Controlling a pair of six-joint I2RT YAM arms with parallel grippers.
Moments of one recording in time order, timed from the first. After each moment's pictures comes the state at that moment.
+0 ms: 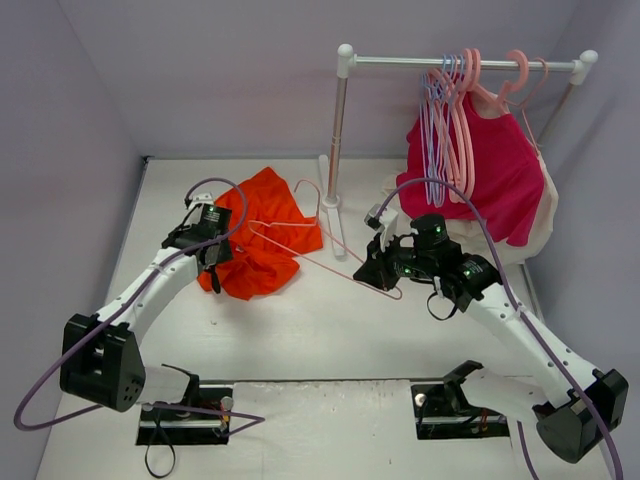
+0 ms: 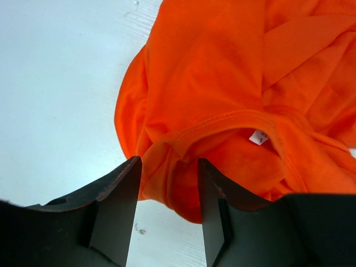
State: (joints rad) left arm -0.31 1.33 0.99 -0.62 -0.44 -0.51; right arm 0.55 1.03 0.92 -0.47 -0.54 0.00
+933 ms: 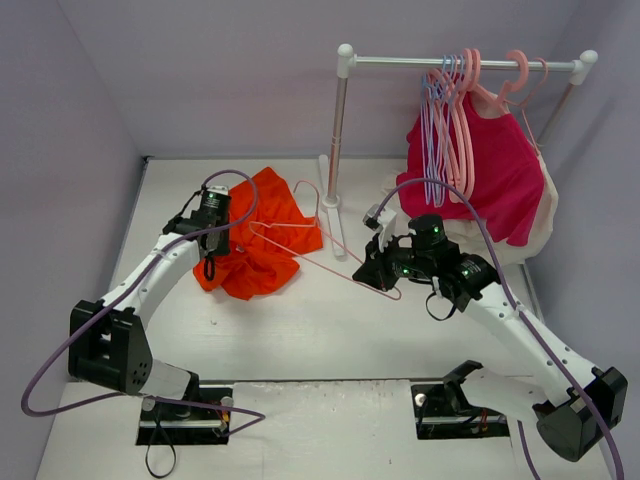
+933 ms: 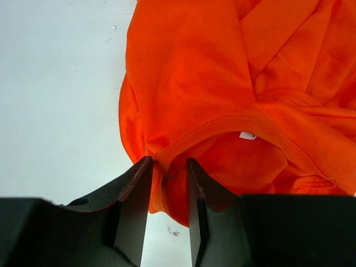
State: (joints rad) left arm -0.28 1.42 1.11 -0.67 -0.34 -0.22; right arm 0.56 1.04 0.92 -0.47 -0.52 0.01
